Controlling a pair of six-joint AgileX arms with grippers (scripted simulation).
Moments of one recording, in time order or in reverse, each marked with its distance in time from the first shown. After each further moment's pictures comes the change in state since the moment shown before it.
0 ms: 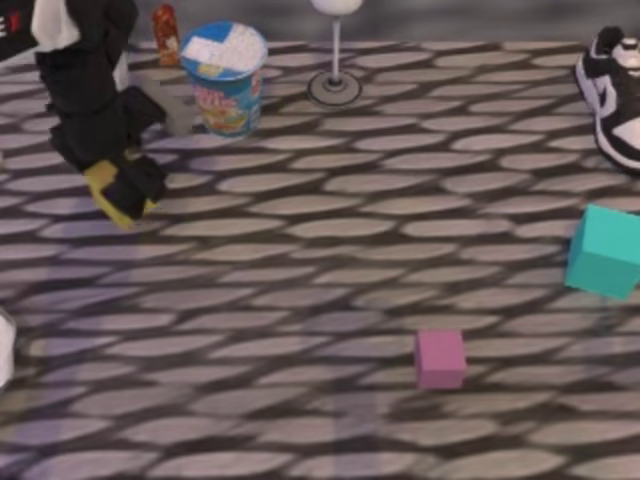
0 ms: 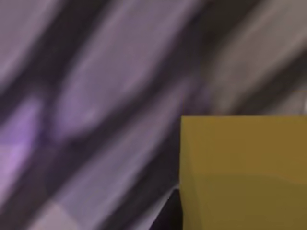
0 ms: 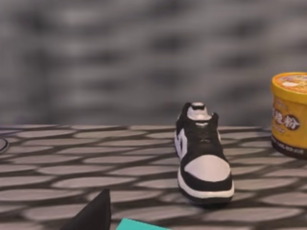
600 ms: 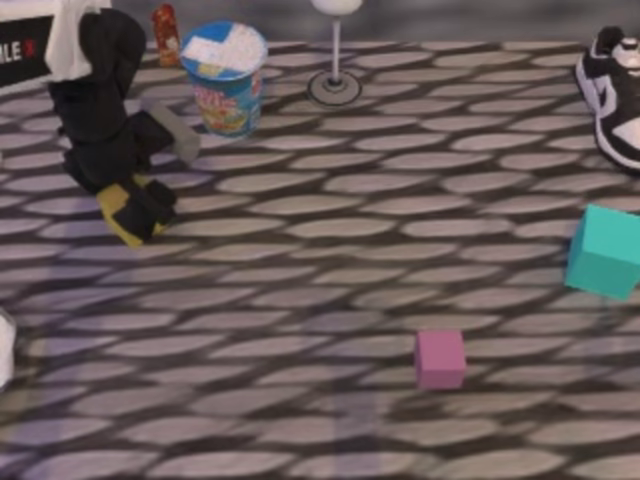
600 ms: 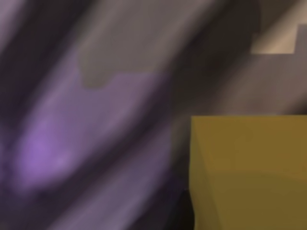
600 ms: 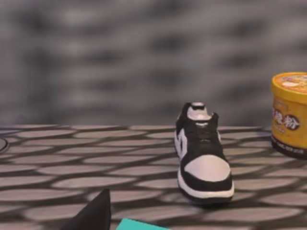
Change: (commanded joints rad) left arm -0.011 0.054 -0.092 0.134 -0.009 0.008; right arm 0.000 0.000 0.000 0.000 0.000 0.000
